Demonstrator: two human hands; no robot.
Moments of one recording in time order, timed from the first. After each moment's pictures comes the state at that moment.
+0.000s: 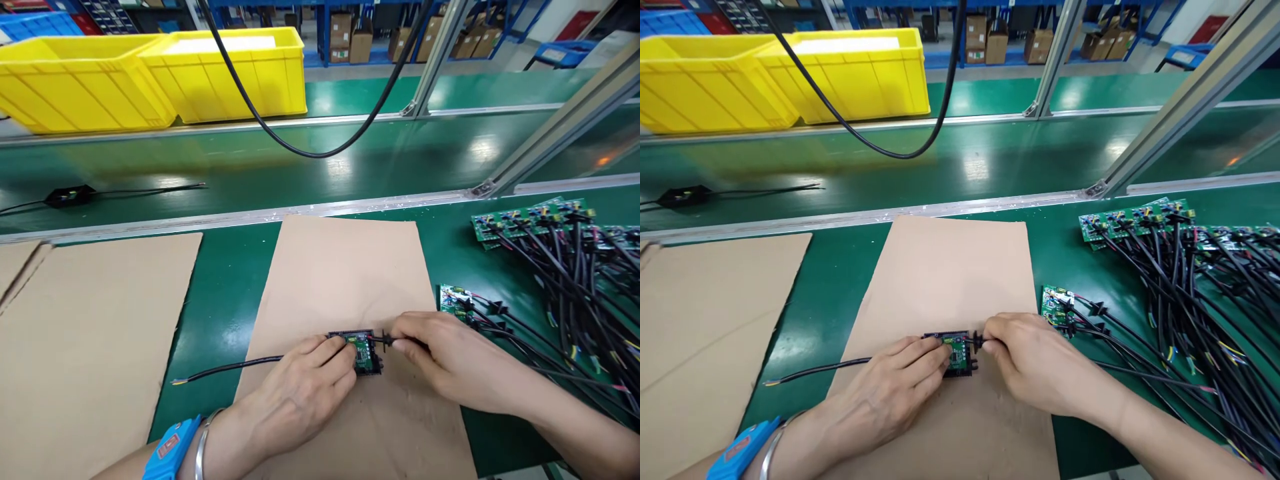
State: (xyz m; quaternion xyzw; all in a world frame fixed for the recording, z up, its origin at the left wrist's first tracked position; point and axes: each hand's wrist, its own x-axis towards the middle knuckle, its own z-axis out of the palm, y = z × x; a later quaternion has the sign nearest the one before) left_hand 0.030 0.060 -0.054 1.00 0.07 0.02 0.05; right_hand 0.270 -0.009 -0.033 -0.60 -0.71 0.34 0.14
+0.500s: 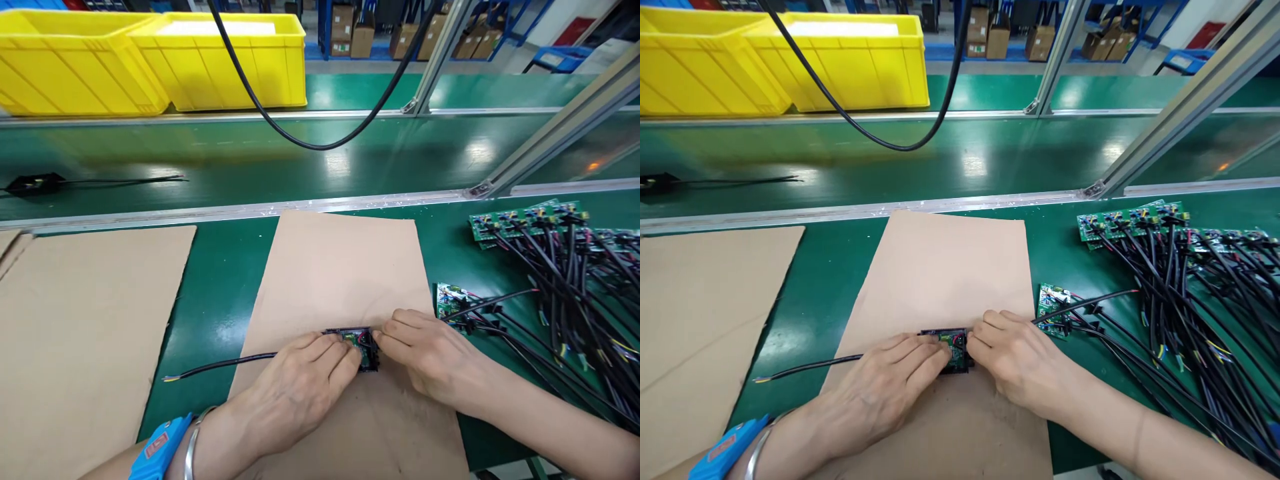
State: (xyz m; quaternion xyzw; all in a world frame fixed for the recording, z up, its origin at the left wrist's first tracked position) left_hand 0.032 0.060 -0.053 0.99 0.09 0.04 0.05; right_hand 0.271 -0.010 -0.062 -0.47 -0.86 0.14 0.17
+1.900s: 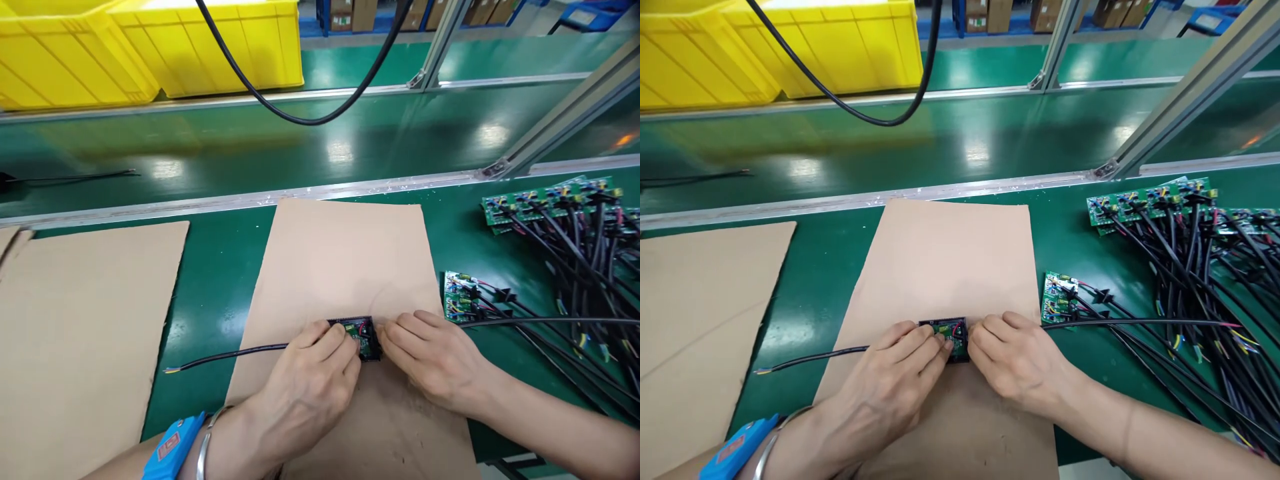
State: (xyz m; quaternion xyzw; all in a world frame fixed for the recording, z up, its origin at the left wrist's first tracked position) left_hand 0.050 0.046 -0.049 0.99 0.11 0.04 -0.02; right_hand 0.264 -0.021 -0.074 -0.44 -0.88 -0.03 0.17
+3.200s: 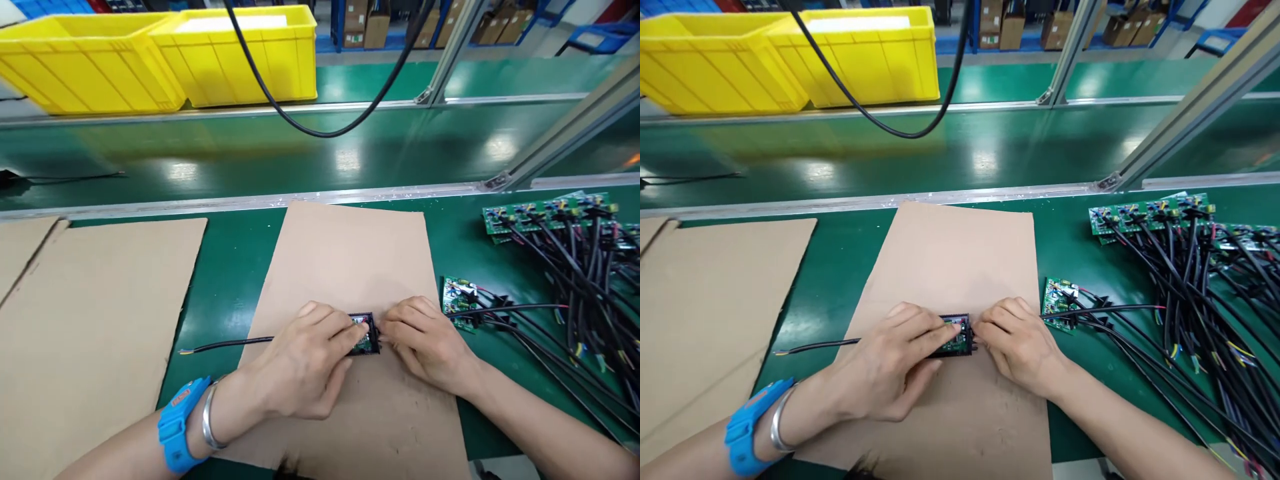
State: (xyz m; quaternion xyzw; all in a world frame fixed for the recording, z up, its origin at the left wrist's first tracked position) left_hand 0.045 0.064 -0.033 0.97 0.14 0.08 0.18; right_hand 0.271 -0.016 -0.094 -0.49 -0.81 0.09 0.32
